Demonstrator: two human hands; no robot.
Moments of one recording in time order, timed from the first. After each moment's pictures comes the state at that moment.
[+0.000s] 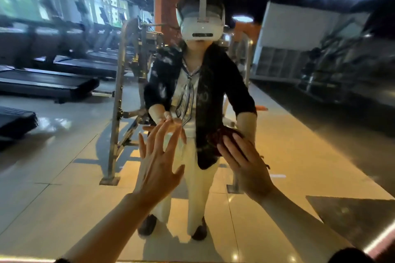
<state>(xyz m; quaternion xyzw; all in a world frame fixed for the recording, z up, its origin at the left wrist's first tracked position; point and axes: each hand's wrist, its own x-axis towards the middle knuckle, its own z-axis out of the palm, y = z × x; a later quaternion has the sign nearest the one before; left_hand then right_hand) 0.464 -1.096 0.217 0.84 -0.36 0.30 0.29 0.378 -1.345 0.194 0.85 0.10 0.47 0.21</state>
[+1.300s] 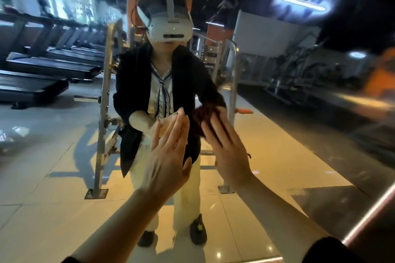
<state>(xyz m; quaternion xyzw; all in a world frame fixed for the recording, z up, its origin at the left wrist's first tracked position) 0.537 -0.994 0.246 0.79 -0.44 0.34 0.27 0.462 -1.173 0.247 0.86 0.03 0.49 0.17</state>
